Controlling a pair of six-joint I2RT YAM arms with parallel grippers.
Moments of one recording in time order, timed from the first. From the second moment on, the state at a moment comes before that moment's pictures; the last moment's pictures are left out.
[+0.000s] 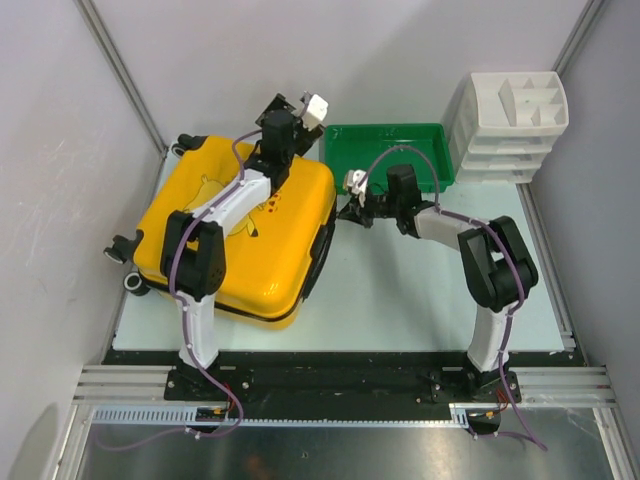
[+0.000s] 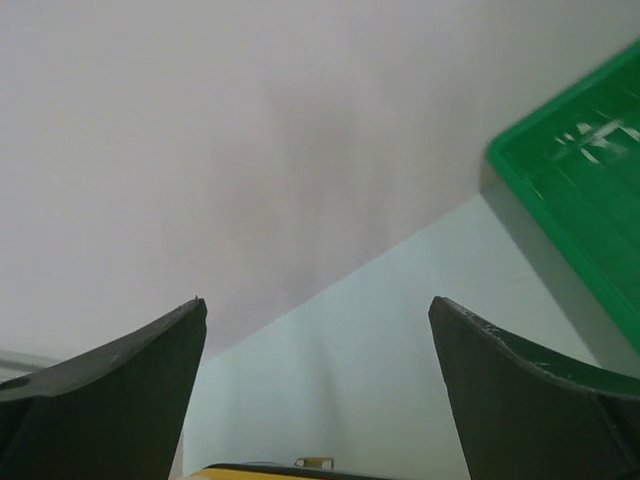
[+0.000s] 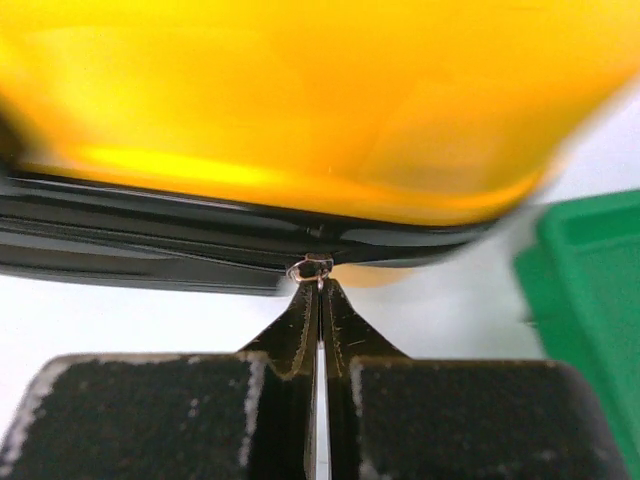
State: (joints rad) left arm -0.40 2.04 1.73 0.17 -0.28 0.60; right arm 0.43 1.88 1.18 0.23 -0.85 -0.52
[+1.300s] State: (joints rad) left arm 0.17 1.91 1.81 -0.45 -0.31 0.03; right arm 0.36 2.06 1.37 0.17 -1.02 -0.81
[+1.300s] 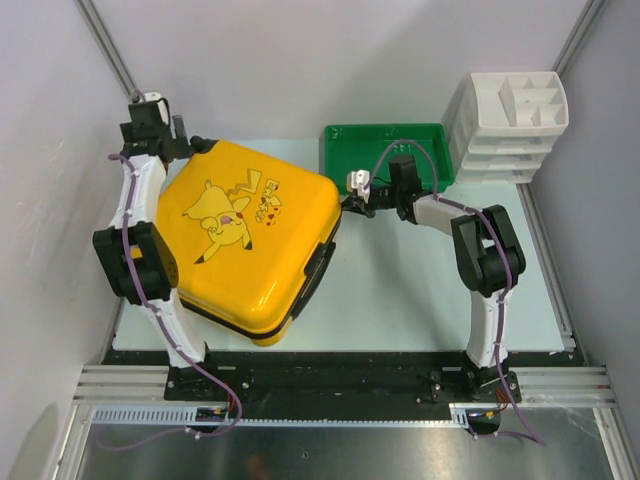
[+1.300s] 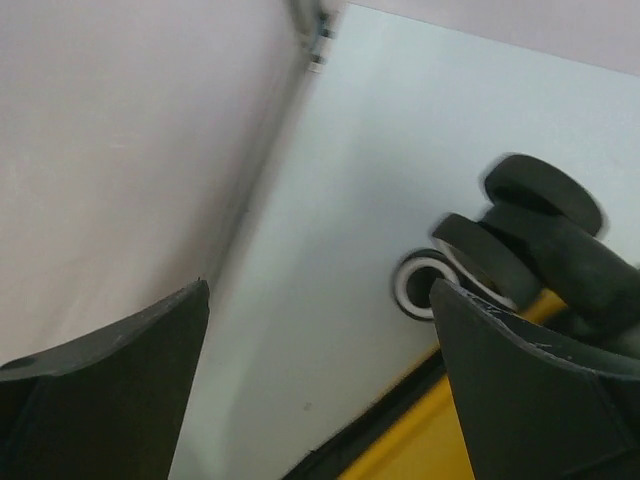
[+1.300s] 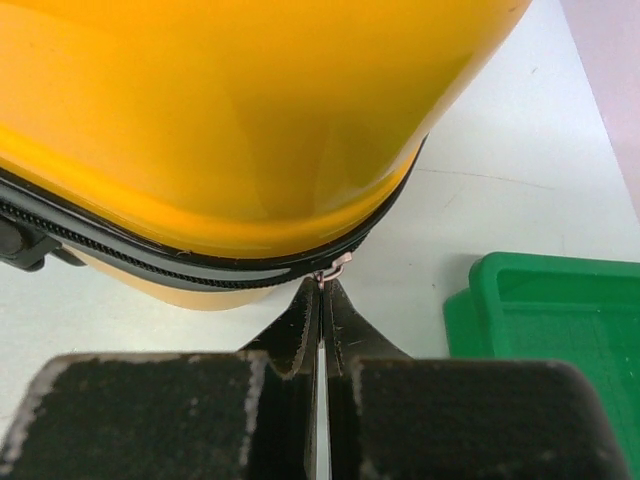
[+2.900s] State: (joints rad) left arm 0.08 1.99 1.82 -0.35 0.37 0.15; right arm 0.40 2.12 1.29 0.49 -1.25 -0.34
